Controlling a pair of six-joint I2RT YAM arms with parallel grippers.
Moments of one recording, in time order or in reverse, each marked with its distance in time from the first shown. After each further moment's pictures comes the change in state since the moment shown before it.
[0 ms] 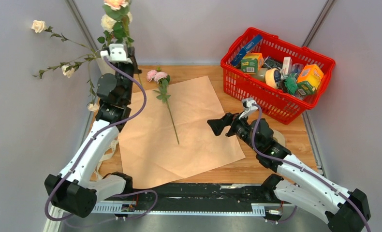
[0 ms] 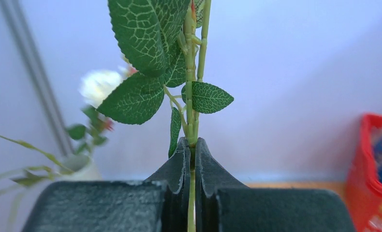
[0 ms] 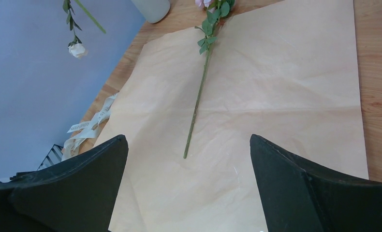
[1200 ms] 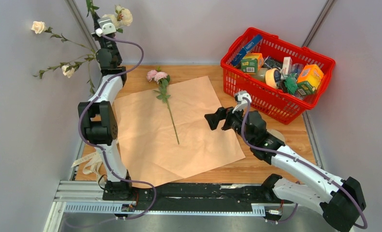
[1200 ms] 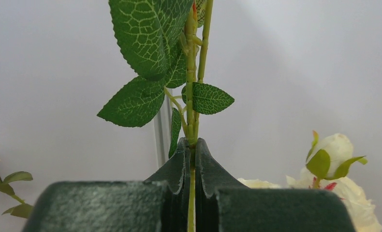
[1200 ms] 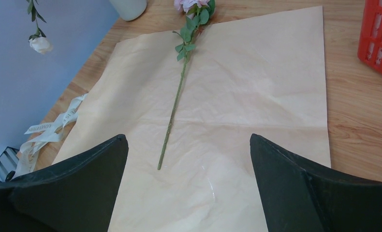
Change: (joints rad) left arm 0.413 0.821 0.503 0.851 -0.005 0.336; right arm -0.001 0.135 0.104 -0.008 0.051 -0.127
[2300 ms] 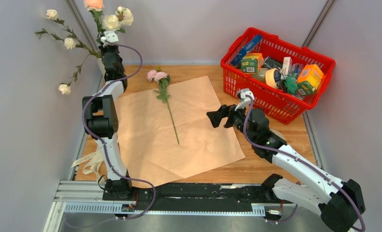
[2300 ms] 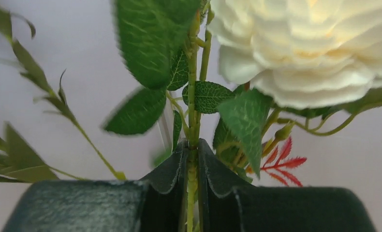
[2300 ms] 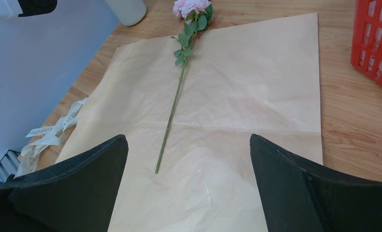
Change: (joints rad) left arm 0.043 0.142 -0.063 -0.158 -0.050 -0.055; right arm -0.058 0.003 0.013 0.001 -0.058 -0.014
